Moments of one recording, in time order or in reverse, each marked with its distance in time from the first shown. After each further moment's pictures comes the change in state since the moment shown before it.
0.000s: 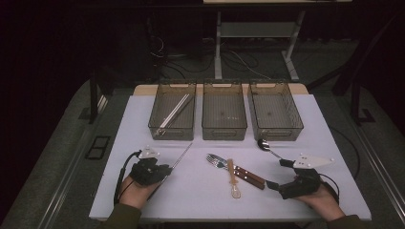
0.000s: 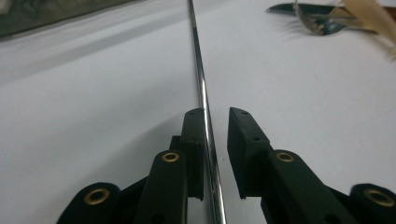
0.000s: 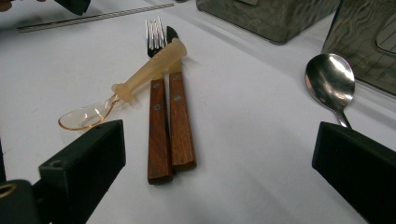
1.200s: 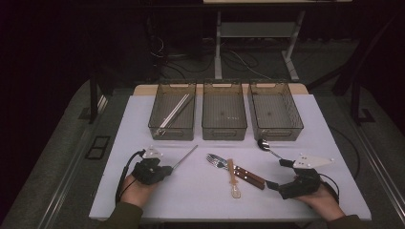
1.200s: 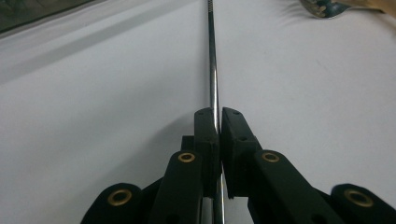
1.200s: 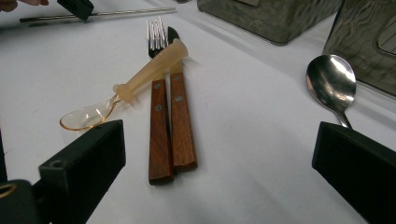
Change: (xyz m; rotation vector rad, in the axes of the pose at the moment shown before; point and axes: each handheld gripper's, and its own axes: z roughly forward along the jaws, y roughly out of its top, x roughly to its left) left arm 0.000 0.004 0.002 0.015 -0.015 0.051; right arm 0.000 0.000 0.000 -0.003 0.004 -0.004
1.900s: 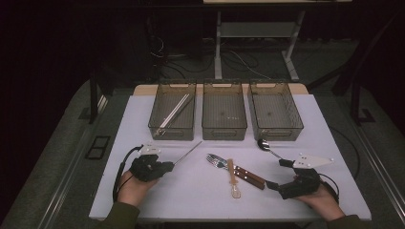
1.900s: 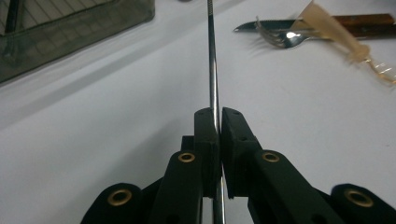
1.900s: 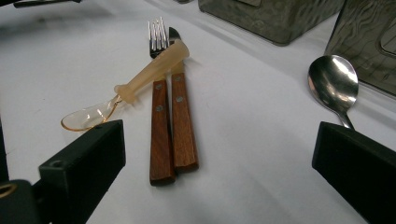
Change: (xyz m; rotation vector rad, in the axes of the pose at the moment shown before) left arm 0.000 0.013 -0.016 -0.063 -0.068 0.042; right arm 0.000 0.000 0.001 -0.001 0.005 0.002
